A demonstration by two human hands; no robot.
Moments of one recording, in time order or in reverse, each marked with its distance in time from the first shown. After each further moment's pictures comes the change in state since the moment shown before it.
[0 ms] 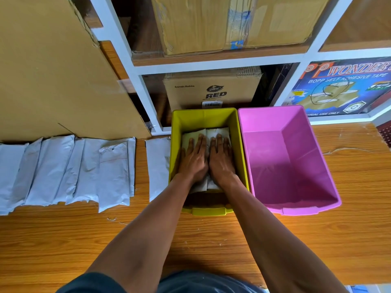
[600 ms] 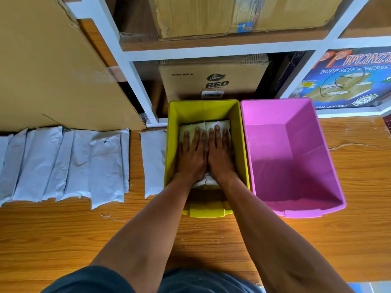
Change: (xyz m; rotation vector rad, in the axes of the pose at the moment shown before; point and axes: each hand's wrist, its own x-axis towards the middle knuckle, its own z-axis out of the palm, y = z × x) left_hand 0.014 -0.023 0.044 0.214 0.203 0.129; right_hand 0.008 0.009 0.025 -0.027 0.186 -0.068
